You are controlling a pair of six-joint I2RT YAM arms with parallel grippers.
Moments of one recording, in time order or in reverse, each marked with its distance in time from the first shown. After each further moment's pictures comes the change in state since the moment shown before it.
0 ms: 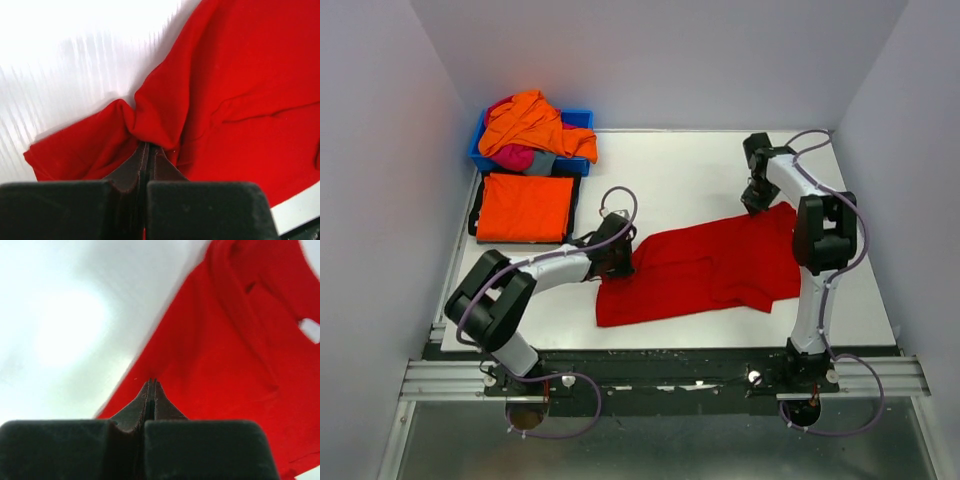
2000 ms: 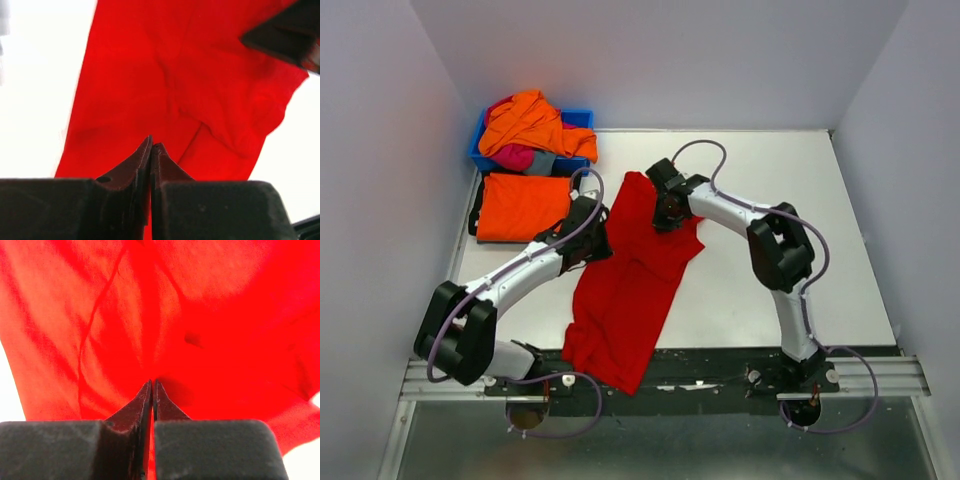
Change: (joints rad) left arm 0.132 -0.290 -0.014 -0.160 -0.032 0.026; right arm 0.522 0.069 0.025 0.273 -0.211 -0.021
